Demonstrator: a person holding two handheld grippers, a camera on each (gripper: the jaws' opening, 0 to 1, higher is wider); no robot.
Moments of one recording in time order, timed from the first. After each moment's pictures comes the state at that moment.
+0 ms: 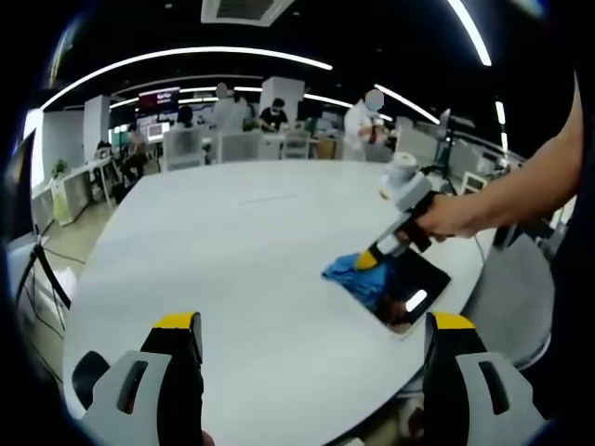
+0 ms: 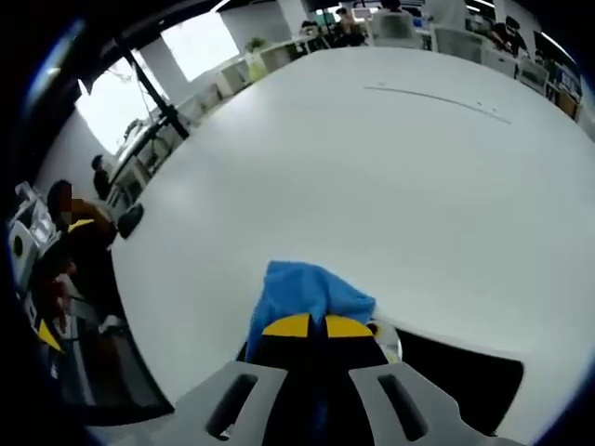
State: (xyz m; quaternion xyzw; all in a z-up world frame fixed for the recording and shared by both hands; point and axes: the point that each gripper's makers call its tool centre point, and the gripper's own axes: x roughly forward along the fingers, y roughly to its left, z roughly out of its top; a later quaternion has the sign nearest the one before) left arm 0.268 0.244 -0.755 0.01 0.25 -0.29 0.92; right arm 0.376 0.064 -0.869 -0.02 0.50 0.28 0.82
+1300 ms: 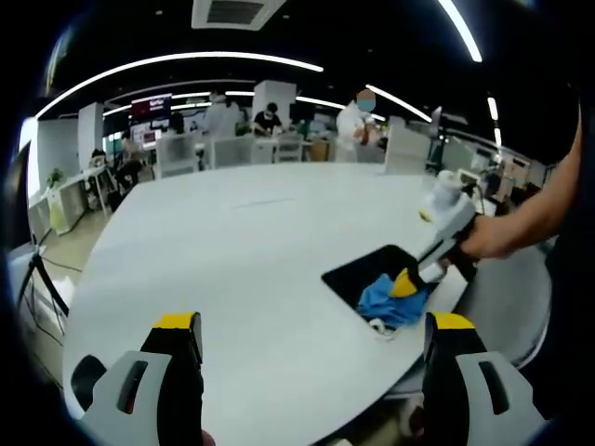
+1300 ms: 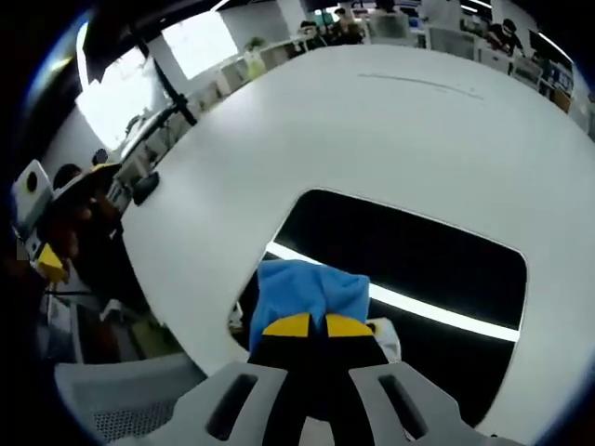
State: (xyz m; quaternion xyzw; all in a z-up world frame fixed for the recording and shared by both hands) left arm 0.254 0.226 -0.750 0.02 0.24 -0.30 0.92; right arm 0.273 0.043 -0.868 -0.01 0.51 0.28 0.82
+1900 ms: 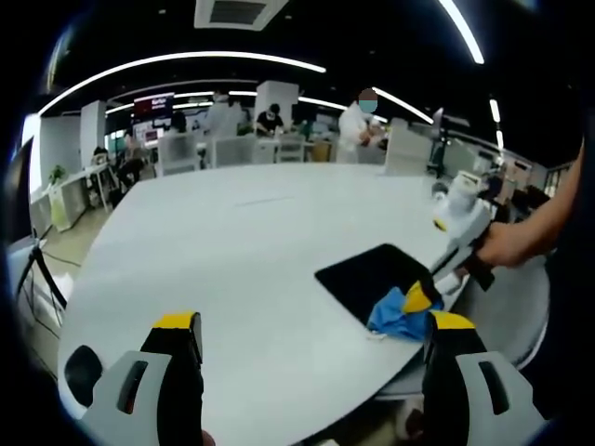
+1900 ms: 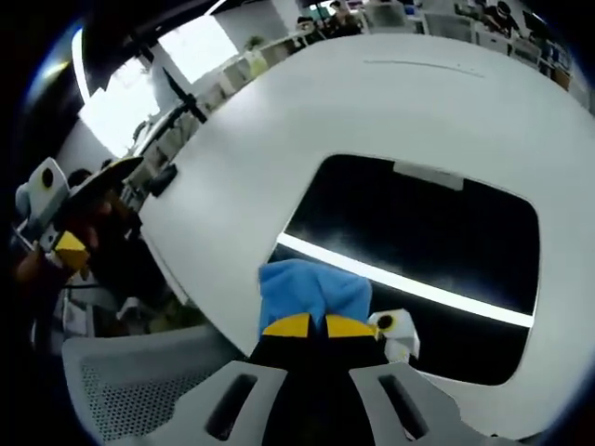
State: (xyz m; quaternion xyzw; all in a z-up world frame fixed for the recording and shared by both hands) left arm 0.249 0.219 -0.750 0.01 0.24 -0.30 0.92; right arm 0.241 0.048 -0.867 0.01 0.52 0.30 0.80
